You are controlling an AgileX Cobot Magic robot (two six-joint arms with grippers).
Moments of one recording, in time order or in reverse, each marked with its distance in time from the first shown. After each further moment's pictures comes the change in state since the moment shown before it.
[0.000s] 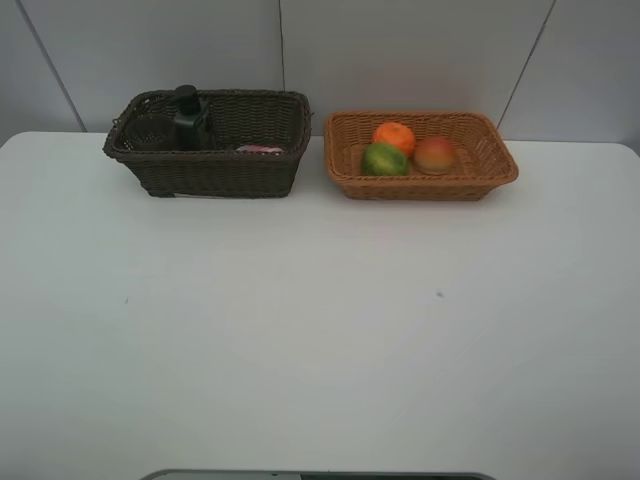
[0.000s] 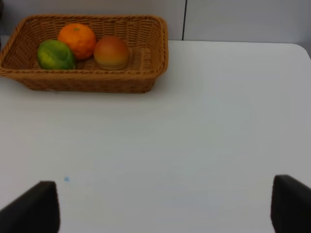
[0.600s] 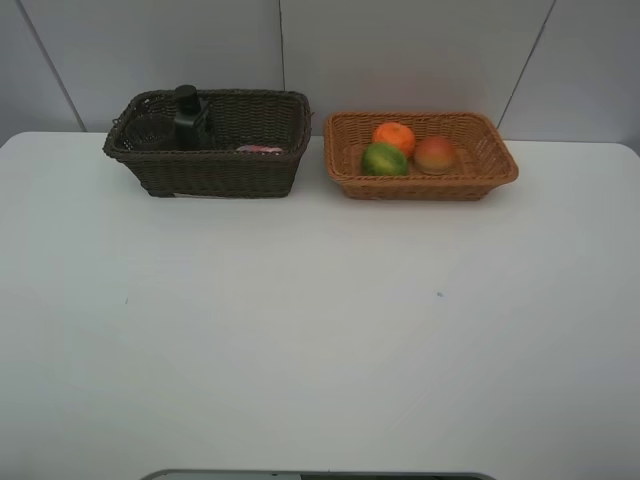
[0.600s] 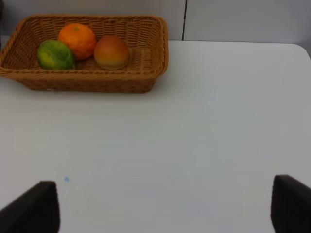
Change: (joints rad) left arm 0.054 0.000 0.000 -0.001 0.000 0.004; right arm 0.000 0.000 0.000 0.000 0.000 0.000
